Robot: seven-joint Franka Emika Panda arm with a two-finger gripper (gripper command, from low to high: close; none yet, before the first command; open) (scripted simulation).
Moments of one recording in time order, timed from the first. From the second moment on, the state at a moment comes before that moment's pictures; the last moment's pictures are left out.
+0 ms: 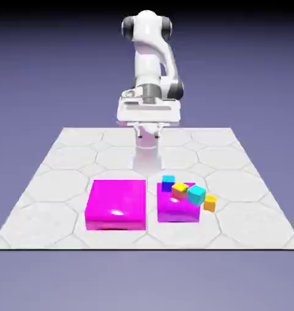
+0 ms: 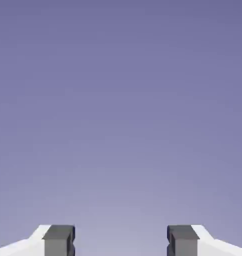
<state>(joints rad) -0.03 -0.58 -0.03 -2.81 -0.03 3.01 0.69</state>
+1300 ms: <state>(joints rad) -1.45 -0.75 -1.14 -2.68 -0.95 2.06 -0.89</state>
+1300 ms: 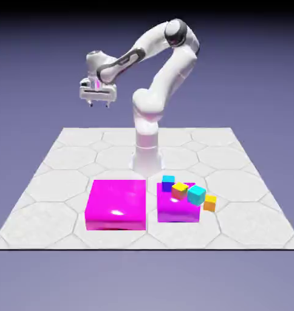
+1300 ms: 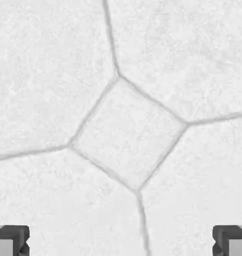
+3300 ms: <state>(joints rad) -2.52 -0.72 -1.90 -2.46 -1.69 1.10 -2.45</state>
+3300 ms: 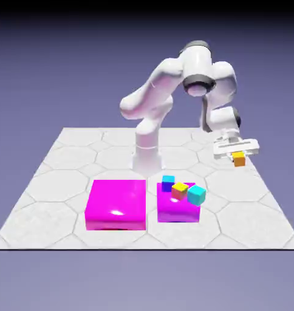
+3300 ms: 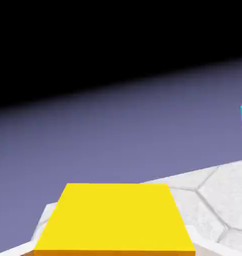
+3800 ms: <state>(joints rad) -1.98 -0.42 -1.36 -2.32 -1.37 1.07 -2.40</state>
